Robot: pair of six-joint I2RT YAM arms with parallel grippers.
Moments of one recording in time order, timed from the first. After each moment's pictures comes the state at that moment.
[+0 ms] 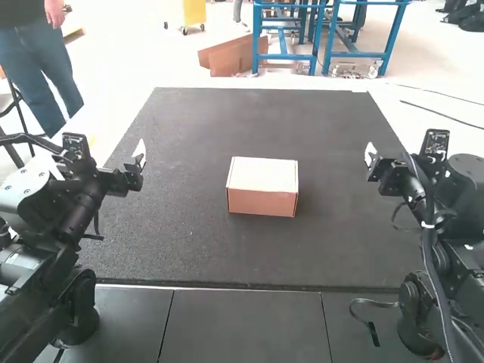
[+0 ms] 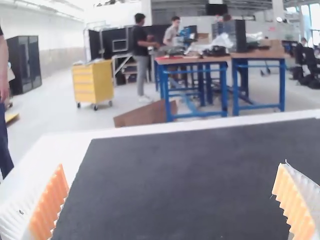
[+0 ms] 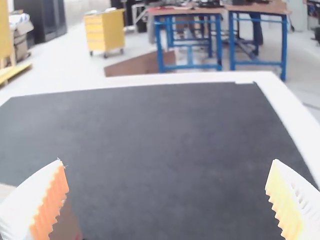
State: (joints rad) left arm -0.18 0.04 0.04 0.16 -0.11 0.08; right arm 0.08 0.25 0.12 0.13 -0.03 0.06
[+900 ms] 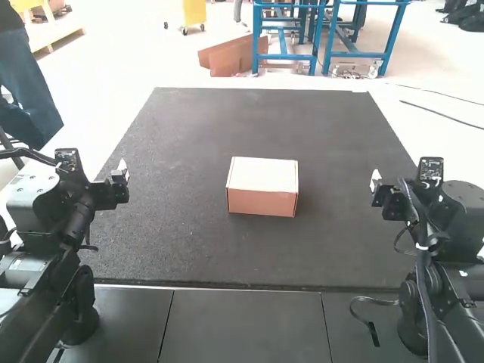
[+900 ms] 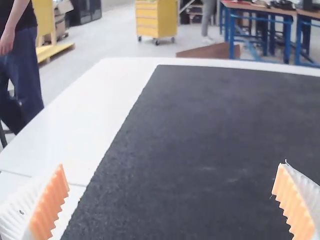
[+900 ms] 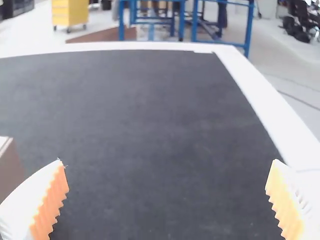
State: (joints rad) left arm 0.01 0.01 0.01 -0.03 -0.16 0.01; right arm 0.01 0.01 0.00 -0.09 0.02 -0.05
